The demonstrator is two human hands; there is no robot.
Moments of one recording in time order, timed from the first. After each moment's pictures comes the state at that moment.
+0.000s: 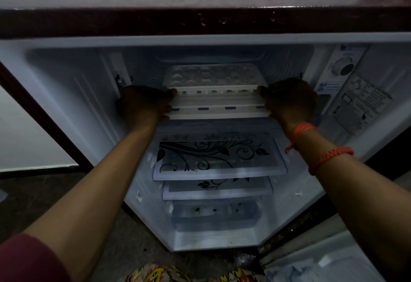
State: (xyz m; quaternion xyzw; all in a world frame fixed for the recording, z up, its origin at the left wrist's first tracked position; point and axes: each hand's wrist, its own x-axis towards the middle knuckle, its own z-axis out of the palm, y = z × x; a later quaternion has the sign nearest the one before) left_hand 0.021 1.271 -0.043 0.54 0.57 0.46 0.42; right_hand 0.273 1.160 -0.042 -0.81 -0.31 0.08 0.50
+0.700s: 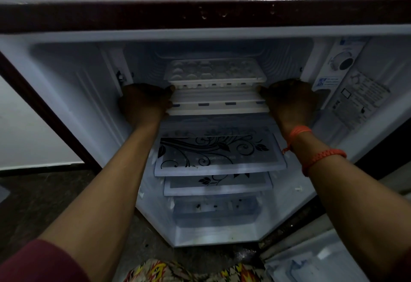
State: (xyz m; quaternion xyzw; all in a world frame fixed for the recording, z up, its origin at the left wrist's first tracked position) left_hand 0.021 1.259 -0.042 0.55 0.57 0.49 0.36; right_hand 0.271 1.150 -0.046 -0.84 -0.36 -0.01 0.42
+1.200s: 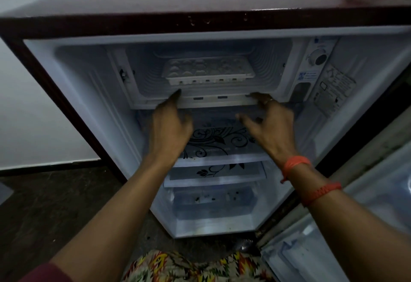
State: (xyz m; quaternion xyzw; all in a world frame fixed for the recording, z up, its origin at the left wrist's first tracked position) left_hand 0.025 1.176 -0.057 0.78 0.48 0.37 0.18; right_hand 0.227 1.078 -0.063 -0.74 -0.50 0.04 0.44
